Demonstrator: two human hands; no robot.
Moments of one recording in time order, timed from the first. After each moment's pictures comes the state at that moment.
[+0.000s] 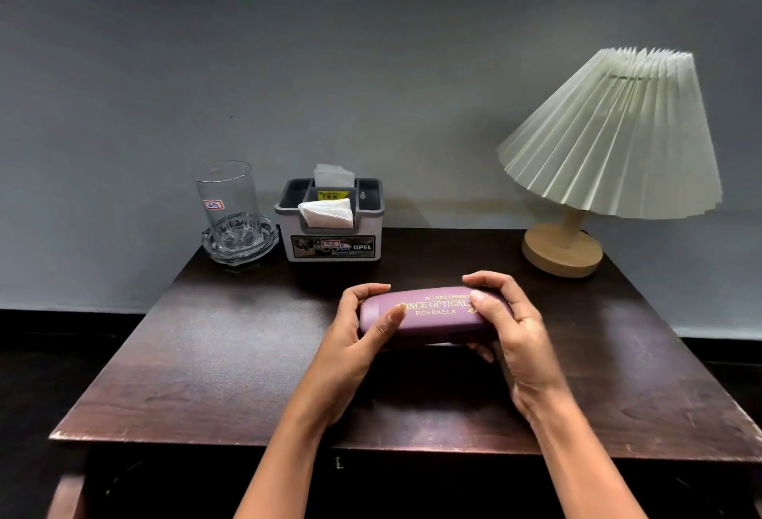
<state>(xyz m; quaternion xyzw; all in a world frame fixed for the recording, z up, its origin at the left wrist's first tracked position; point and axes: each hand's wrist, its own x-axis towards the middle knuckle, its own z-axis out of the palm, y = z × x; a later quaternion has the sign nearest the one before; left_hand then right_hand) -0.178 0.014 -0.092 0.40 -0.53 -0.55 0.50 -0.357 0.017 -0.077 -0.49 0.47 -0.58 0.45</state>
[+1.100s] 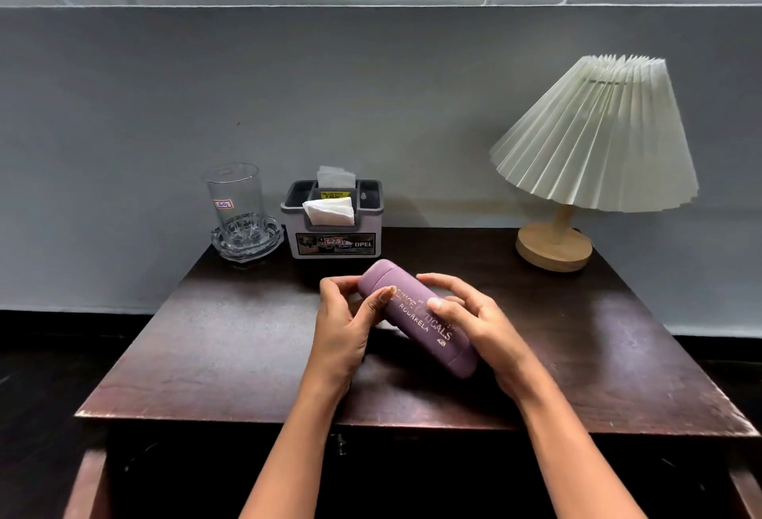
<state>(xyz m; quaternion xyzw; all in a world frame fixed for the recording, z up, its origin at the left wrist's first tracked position) -0.183 0.003 -0.101 0.41 -0.49 -0.46 0.62 -0.350 0.013 -0.078 -0.61 0.44 -0.45 0.49</state>
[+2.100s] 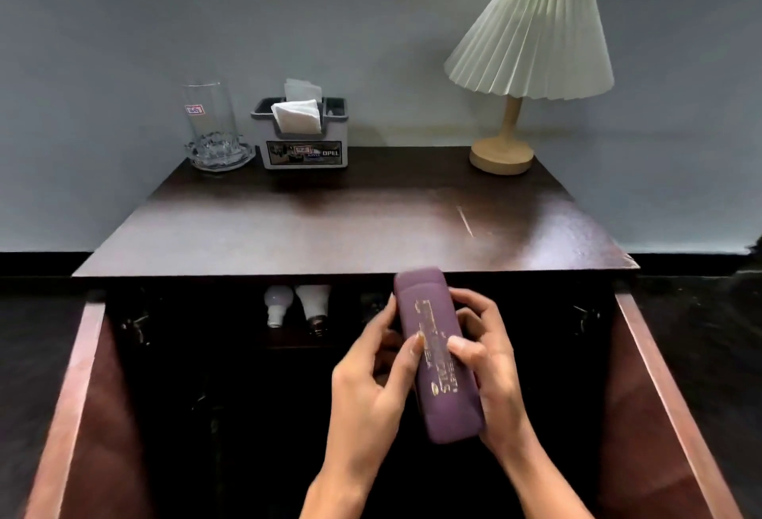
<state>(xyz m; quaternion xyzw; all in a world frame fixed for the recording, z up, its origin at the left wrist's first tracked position) -0.231 0.196 -0.157 0.46 -0.58 -0.37 0.56 -0.361 0.184 -0.159 -0.50 0.41 -0.62 0.45</state>
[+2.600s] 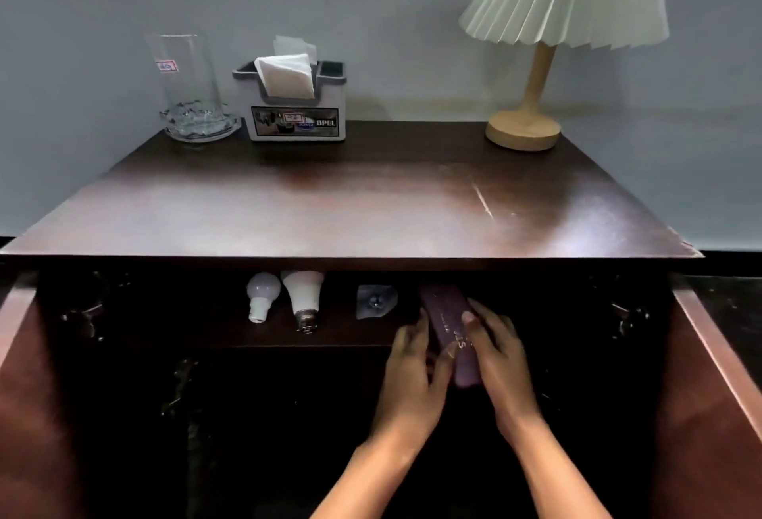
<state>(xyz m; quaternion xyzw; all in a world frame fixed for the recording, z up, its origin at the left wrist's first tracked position) -0.279 0.133 -0.241 0.54 -0.66 -0.35 0.39 -0.392 0.117 -0.246 -0.45 0.61 -0.55 0.34</state>
